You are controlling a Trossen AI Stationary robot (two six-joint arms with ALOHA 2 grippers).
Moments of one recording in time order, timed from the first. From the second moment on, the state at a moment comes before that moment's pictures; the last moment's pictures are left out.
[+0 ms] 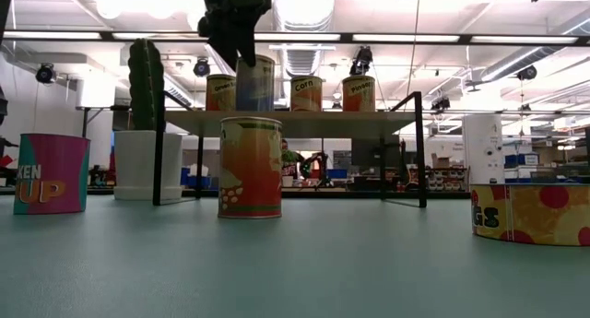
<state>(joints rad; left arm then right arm) 0.22 1.64 1.71 -1.20 -0.30 -0.21 0.32 1.06 0.70 0.63 0.42 -0.34</state>
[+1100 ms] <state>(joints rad) -0.28 1.43 1.58 -1.08 -0.54 0.04 0.32 1.06 0.70 0.62 0.42 -0.35</state>
